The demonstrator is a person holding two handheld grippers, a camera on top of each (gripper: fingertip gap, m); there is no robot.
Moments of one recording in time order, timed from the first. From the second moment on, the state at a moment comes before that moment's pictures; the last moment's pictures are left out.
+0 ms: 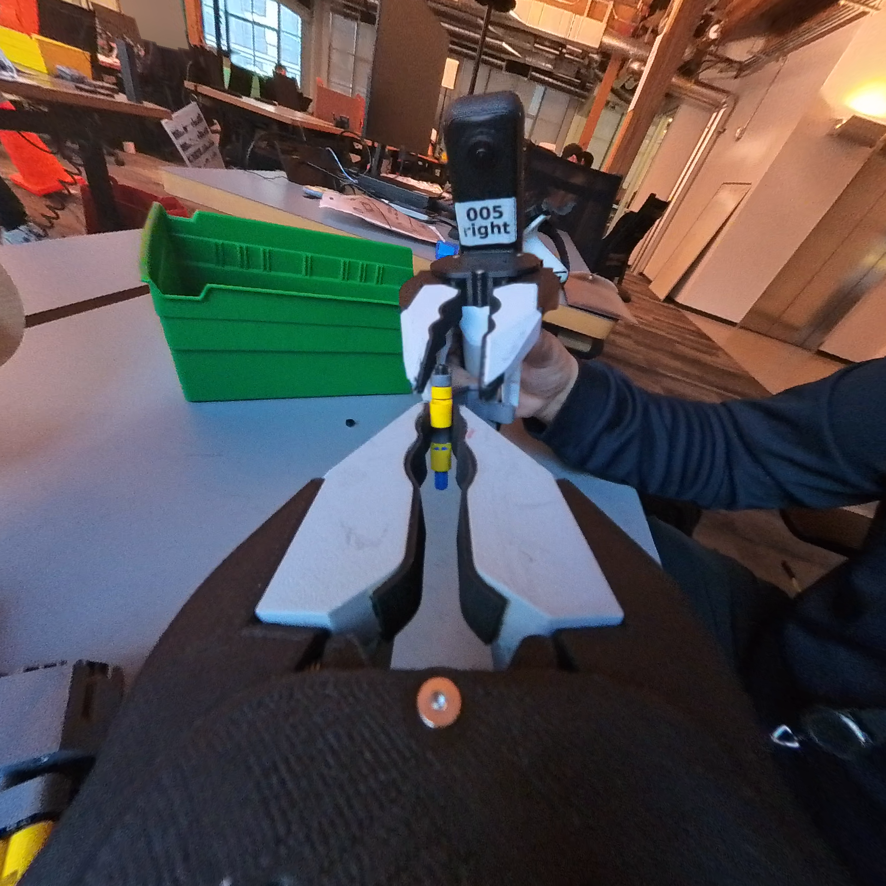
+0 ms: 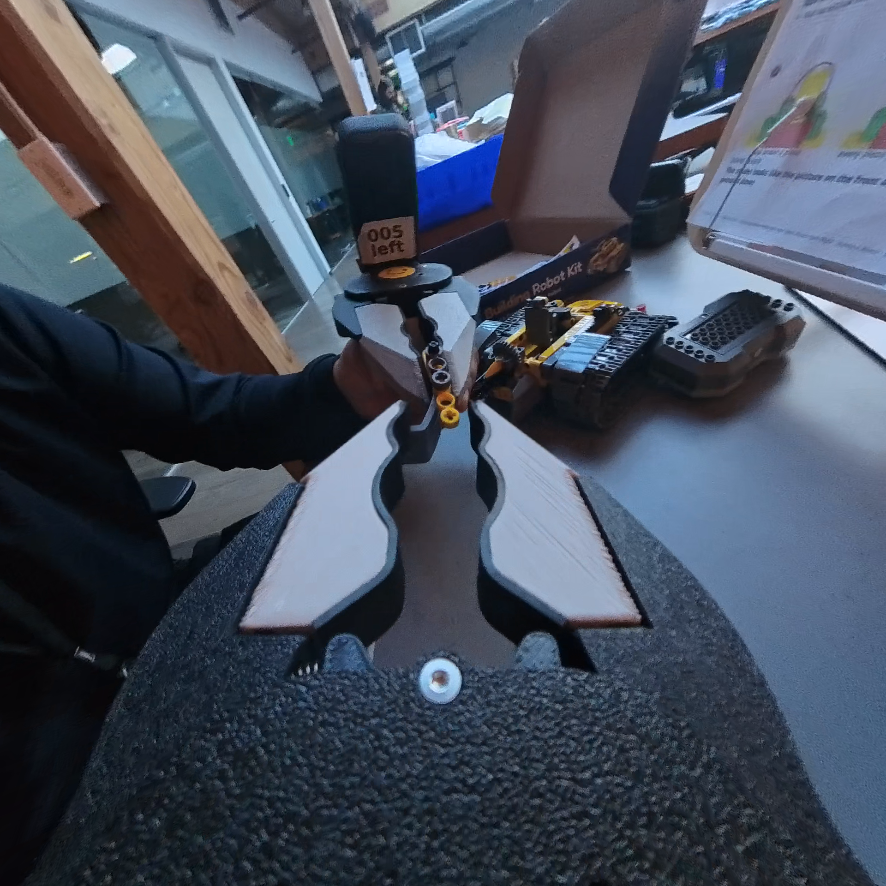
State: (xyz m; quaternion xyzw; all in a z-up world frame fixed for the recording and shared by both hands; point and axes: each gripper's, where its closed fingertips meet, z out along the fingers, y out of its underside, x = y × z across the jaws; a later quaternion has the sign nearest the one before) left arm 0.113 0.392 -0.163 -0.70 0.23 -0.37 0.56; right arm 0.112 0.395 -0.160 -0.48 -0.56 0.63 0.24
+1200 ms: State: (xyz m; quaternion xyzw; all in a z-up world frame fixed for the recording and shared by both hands) left arm 0.142 0.404 -0.180 -0.71 0.23 -0.29 0.60; right arm 0.101 0.411 -0.115 -0.47 -0.36 0.77 0.24
